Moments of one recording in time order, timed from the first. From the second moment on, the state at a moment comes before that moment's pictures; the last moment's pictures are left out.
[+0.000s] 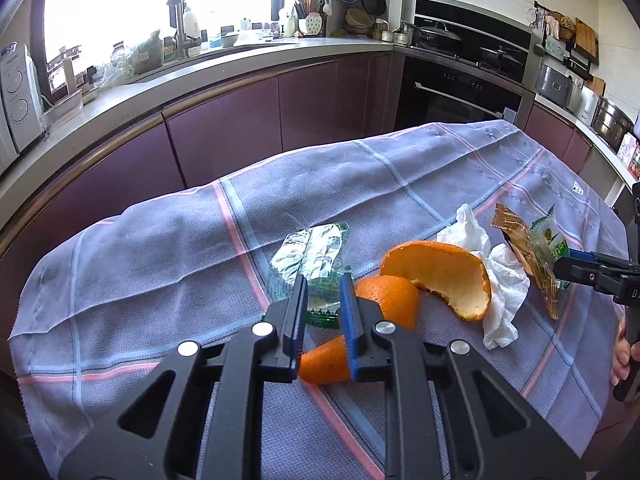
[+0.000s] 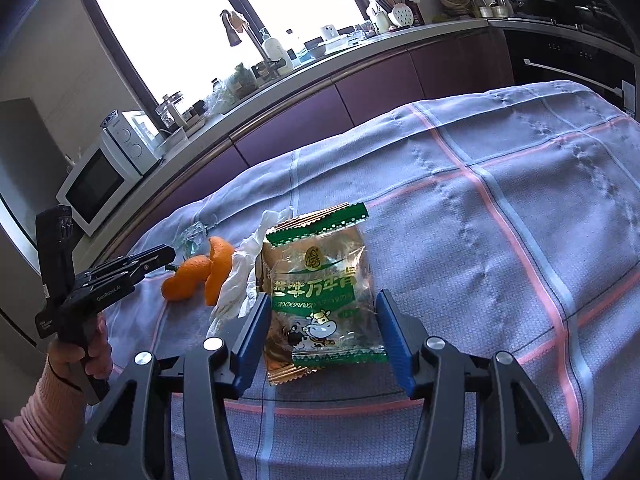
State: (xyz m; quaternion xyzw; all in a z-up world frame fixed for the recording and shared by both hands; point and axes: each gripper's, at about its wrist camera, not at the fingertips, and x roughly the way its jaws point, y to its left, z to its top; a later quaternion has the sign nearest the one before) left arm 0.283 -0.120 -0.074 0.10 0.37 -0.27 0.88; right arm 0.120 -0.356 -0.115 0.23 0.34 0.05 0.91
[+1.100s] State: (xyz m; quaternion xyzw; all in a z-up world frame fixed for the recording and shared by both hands) left arm 0.213 -0.030 -0.021 0.04 0.31 -0.26 0.92; right arm 0.081 -0.359 -0.092 0.25 0.29 0.07 0.92
